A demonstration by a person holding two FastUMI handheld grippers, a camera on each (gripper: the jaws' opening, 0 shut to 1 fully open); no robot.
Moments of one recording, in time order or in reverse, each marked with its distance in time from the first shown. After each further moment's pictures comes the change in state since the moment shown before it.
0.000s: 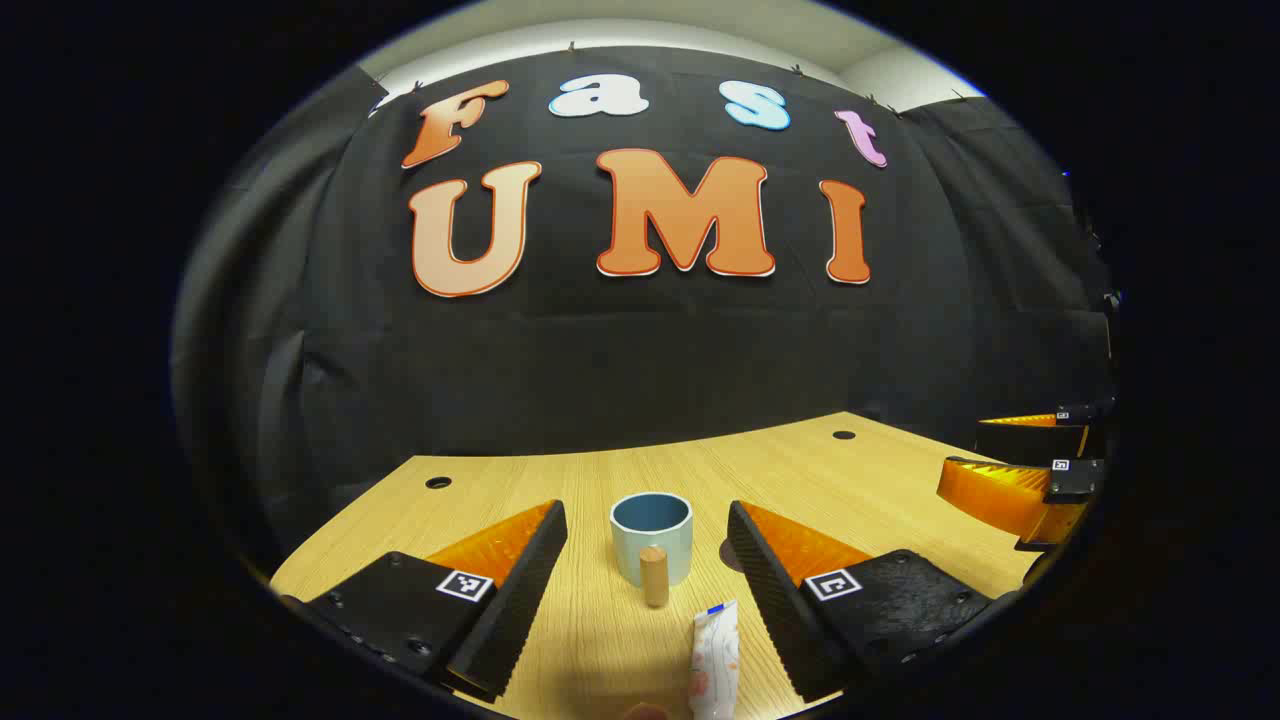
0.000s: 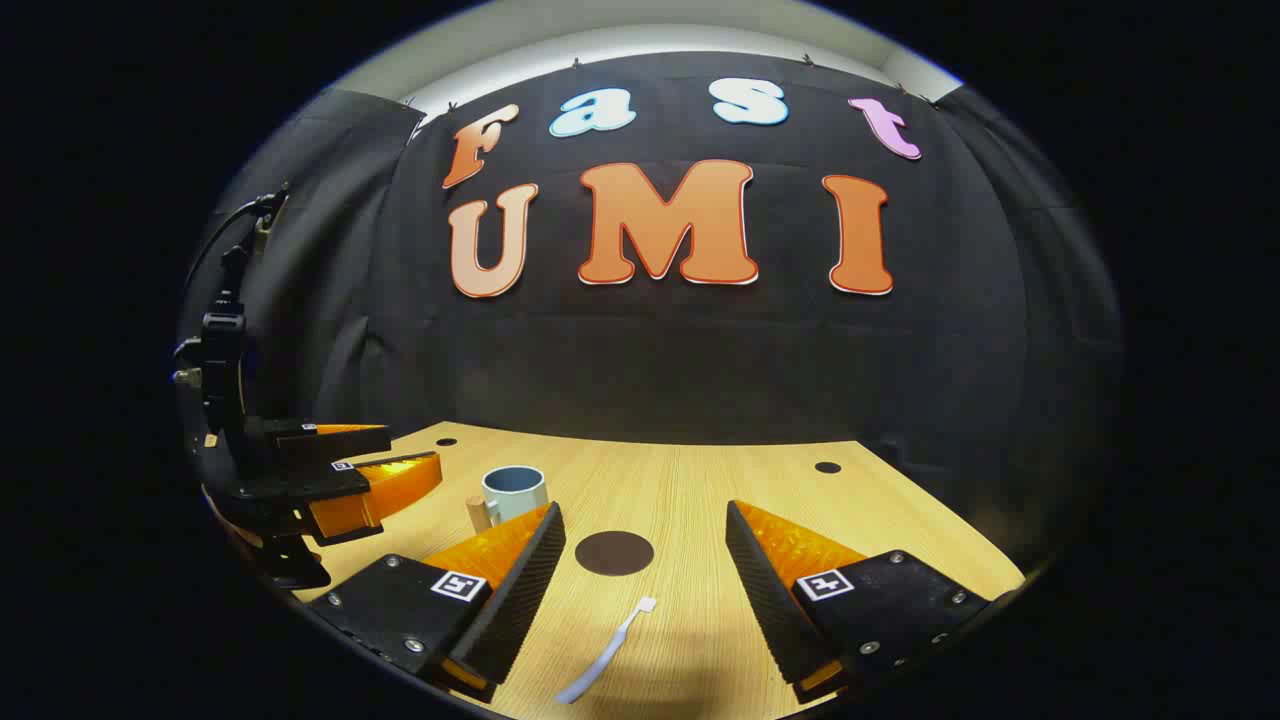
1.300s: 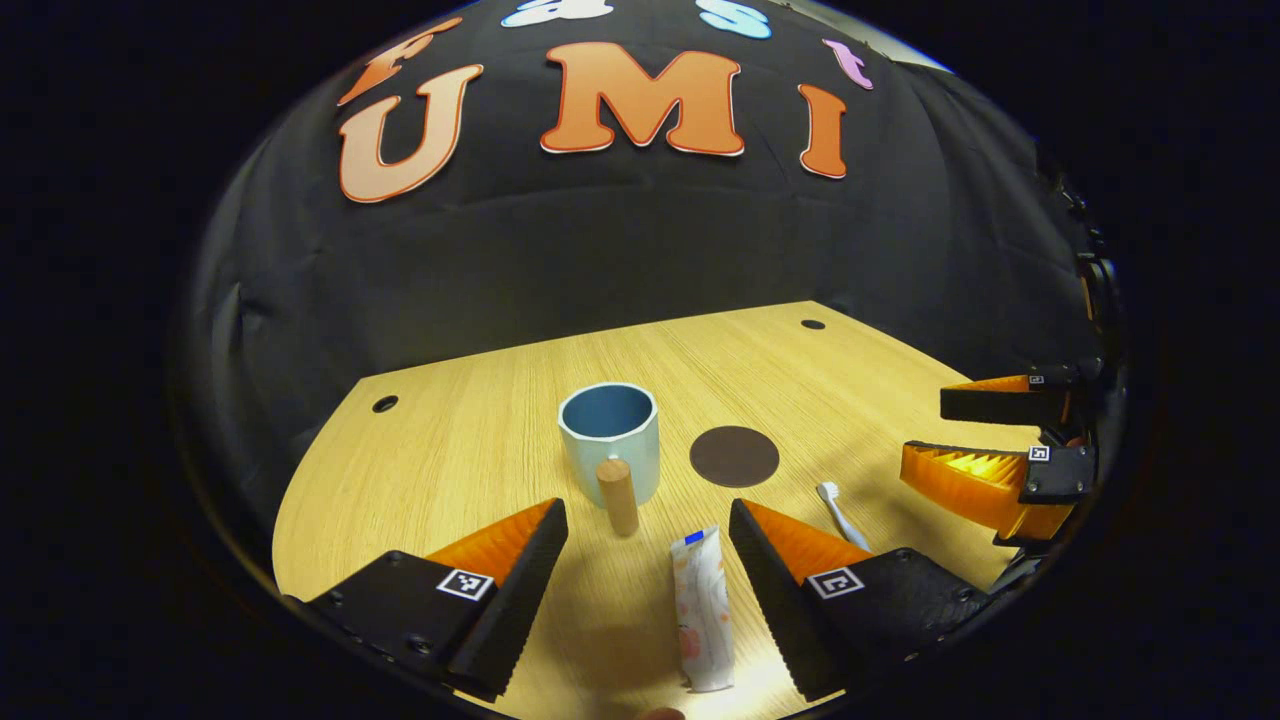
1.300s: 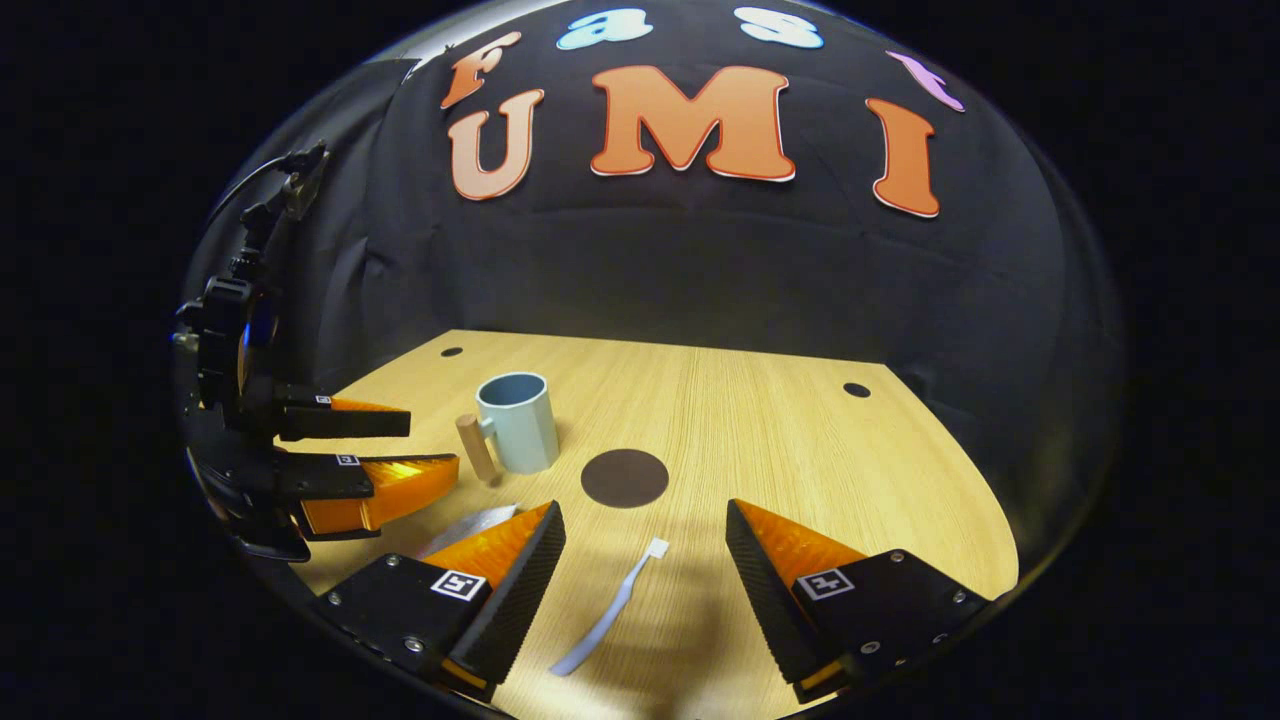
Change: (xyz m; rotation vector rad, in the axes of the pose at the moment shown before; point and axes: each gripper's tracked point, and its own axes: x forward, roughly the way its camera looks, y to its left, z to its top) left arm 0.023 -0.019 -0.069 0.014 0.395 -0.151; right arm 0.020 0.007 -0.060 -0.036 0.376 0.052
